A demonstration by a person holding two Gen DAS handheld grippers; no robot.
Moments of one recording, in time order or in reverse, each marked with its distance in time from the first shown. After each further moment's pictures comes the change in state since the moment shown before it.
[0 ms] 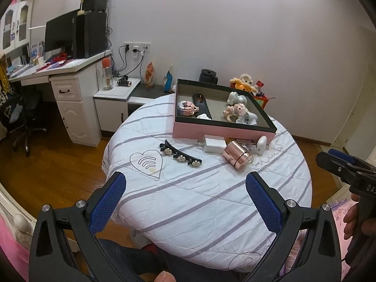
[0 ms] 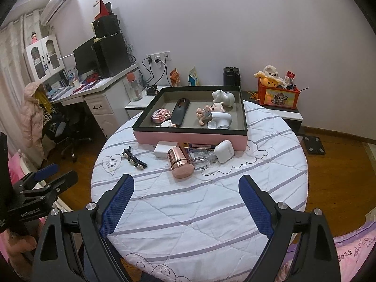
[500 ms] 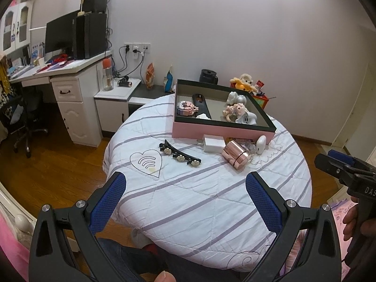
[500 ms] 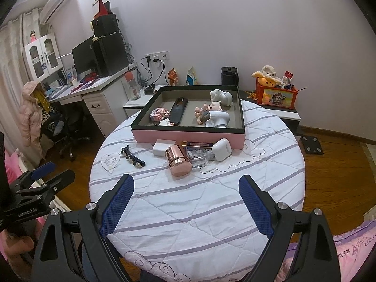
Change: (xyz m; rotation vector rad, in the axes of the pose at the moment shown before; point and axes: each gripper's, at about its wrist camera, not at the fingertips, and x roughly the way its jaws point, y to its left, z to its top) left arm -0.002 -0.004 0.000 0.001 0.002 0.006; right arm -0.003 0.001 -0.003 -0.001 0.004 -0.012
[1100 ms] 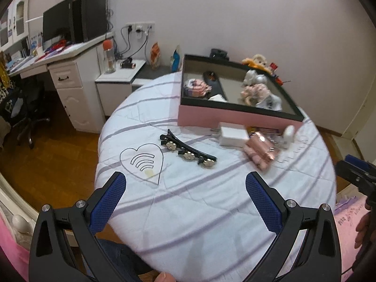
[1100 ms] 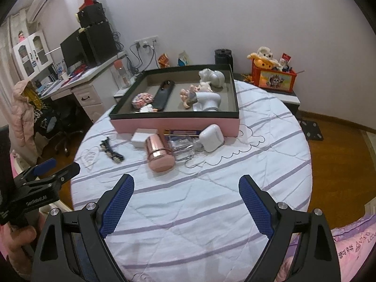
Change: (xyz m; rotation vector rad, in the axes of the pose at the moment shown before) left arm 0.094 0.006 0.008 -0.004 0.134 0.065; right arm 0.057 -0.032 0.001 0.047 0.103 -0.019
